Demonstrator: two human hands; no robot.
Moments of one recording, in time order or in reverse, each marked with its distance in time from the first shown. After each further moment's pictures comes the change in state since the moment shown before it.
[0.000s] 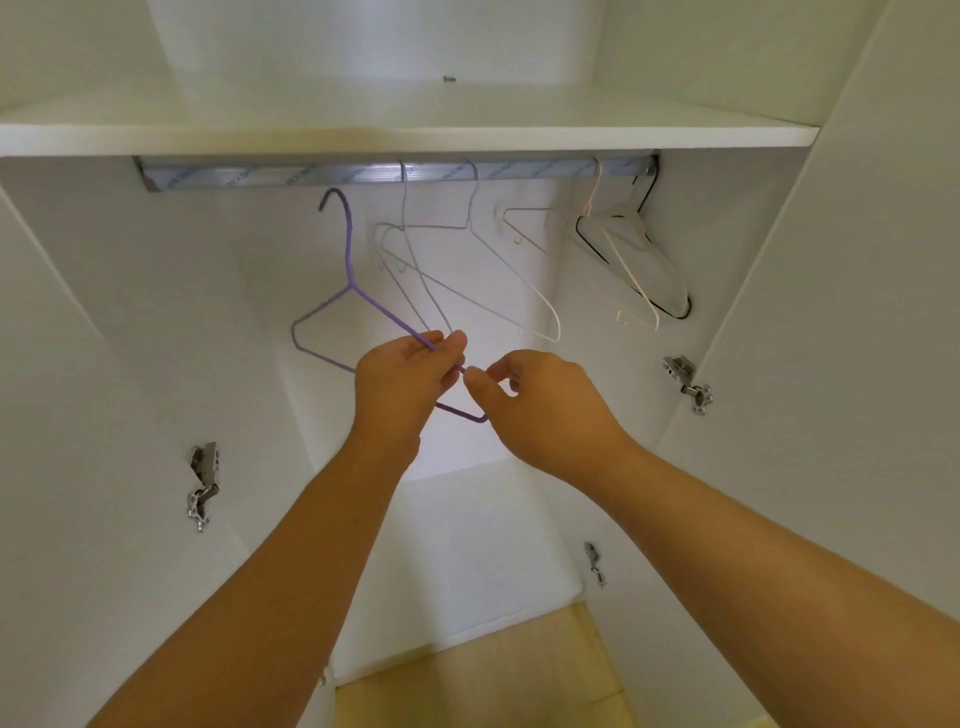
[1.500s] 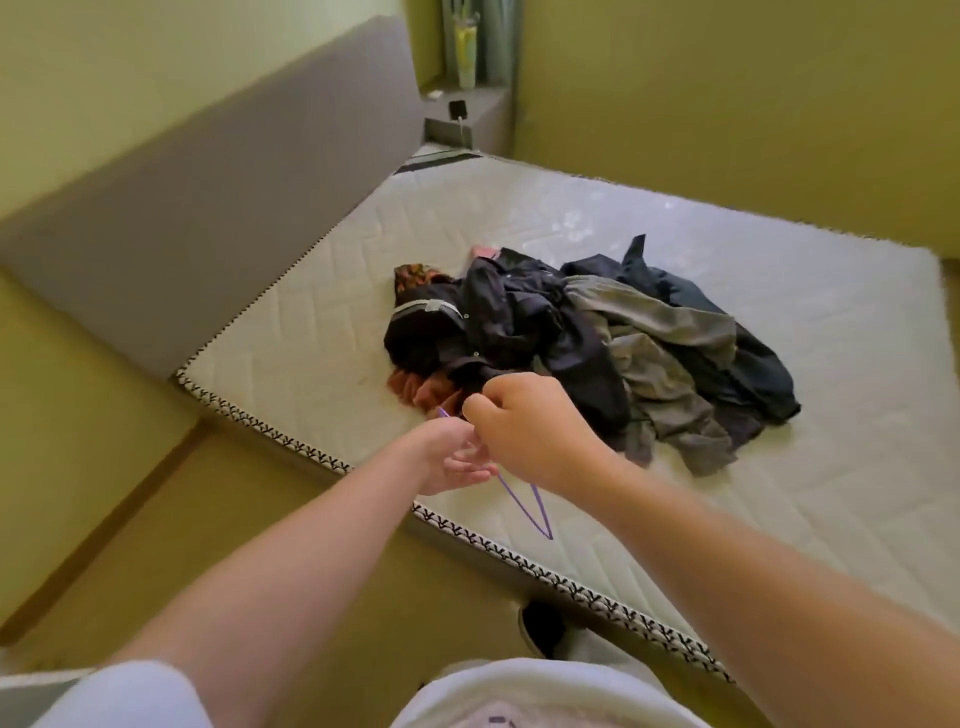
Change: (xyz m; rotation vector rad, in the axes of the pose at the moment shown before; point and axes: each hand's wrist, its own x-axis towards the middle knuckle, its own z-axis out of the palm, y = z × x) left_hand -0.579 -0.214 0.176 1.339 -2.512 -0.384; right_hand -0.545 0.064 -0.015 0.061 1.429 1.825
